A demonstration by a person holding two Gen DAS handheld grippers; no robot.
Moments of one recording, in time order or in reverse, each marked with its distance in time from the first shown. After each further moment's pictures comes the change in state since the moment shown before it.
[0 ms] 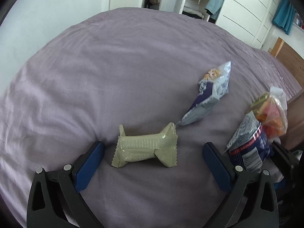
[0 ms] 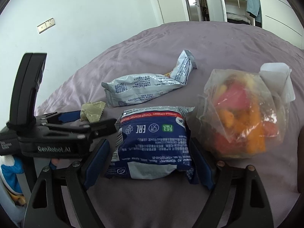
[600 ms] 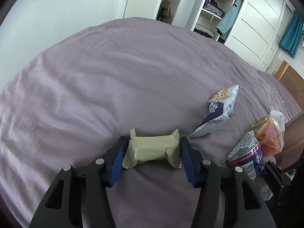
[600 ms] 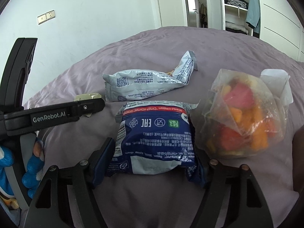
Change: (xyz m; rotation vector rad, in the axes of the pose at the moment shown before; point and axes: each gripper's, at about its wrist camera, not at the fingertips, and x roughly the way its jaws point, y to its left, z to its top) left arm -0.010 0.024 -0.008 -0.117 -0.106 -0.008; right arm 0.005 0.013 -0.009 -0.059 -0.020 -0.076
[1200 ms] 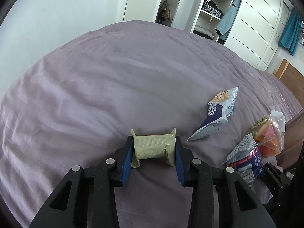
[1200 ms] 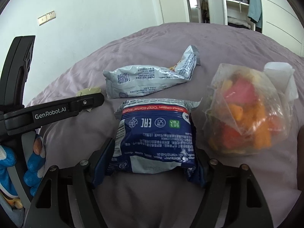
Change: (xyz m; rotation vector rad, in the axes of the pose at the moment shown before) left arm -0.004 -0.008 -0.001 0.016 -0.024 0.021; right arm -0.004 -0.005 -0.003 0.023 0.002 0.028
